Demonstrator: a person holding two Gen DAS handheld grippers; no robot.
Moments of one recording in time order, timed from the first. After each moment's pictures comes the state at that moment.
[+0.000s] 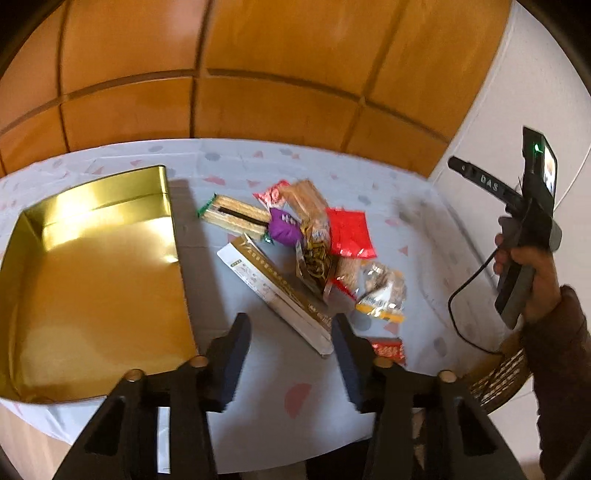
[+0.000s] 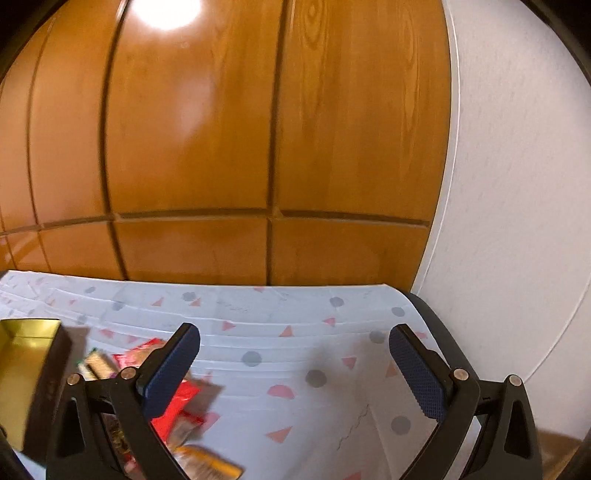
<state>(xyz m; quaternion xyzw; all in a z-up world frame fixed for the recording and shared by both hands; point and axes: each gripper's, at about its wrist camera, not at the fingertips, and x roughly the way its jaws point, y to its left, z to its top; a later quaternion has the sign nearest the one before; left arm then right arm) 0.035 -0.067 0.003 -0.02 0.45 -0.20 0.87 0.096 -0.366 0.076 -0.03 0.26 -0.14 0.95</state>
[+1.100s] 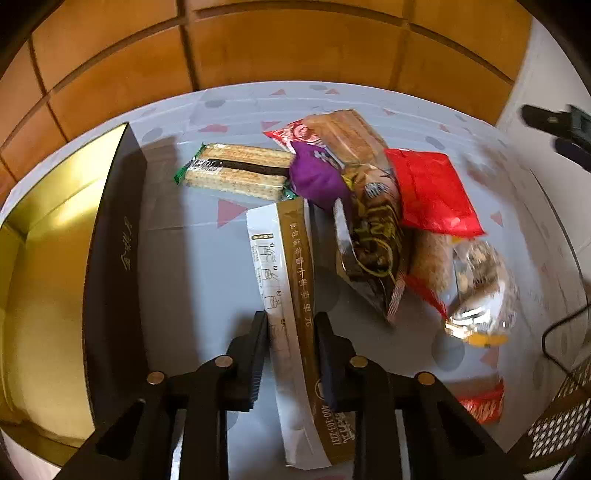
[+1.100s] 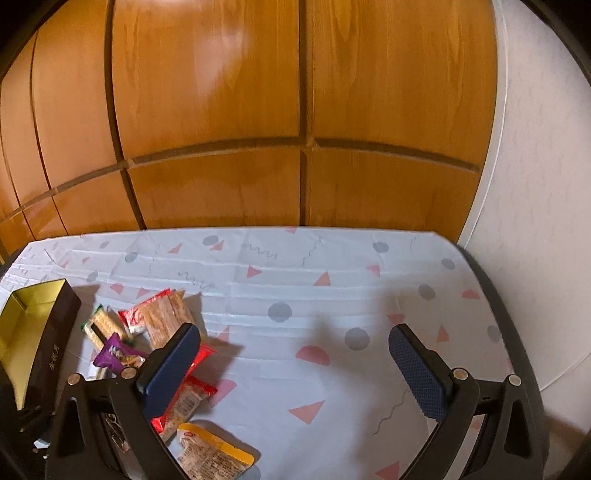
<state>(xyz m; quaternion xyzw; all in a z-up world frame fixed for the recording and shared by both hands) 0.088 -0.117 -0.093 0.06 0.52 -0.10 0.85 0.133 -0.371 0.018 0.00 0.37 -0.06 0.93</state>
